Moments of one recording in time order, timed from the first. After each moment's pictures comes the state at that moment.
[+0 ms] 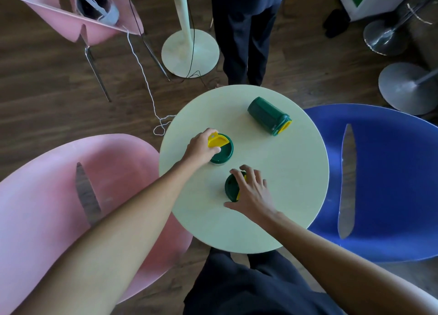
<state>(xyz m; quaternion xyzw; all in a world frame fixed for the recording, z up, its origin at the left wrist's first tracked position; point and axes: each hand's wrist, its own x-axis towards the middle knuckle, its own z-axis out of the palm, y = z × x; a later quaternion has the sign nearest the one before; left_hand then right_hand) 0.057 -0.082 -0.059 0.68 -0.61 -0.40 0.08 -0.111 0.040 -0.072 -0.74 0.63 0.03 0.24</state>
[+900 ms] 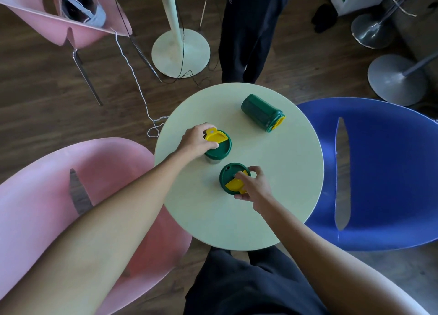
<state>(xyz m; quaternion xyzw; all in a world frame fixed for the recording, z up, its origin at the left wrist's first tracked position) 0.057 -0.101 -0.054 0.66 -0.62 -0.42 0.08 -0.107 0.017 -0.058 -0.13 0.76 -0.23 0.59</state>
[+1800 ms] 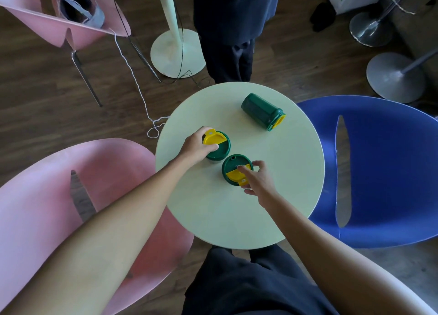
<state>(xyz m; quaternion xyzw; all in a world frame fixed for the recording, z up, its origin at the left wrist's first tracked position) 0.062 -0.087 -0.064 0.66 -0.59 -0.46 0.10 -0.115 0.009 -0.067 -0.19 0.78 -0.22 0.56</state>
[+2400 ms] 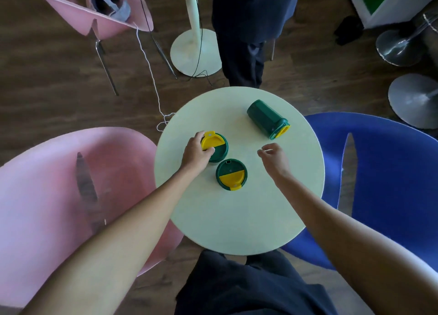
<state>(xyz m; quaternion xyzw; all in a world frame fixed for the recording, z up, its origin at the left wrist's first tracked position) 0.035 -0.060 -0.064 0.75 -0.49 -0.41 0.16 -0.180 -0.057 -0.074 -0.40 0.78 -0.18 0.46</state>
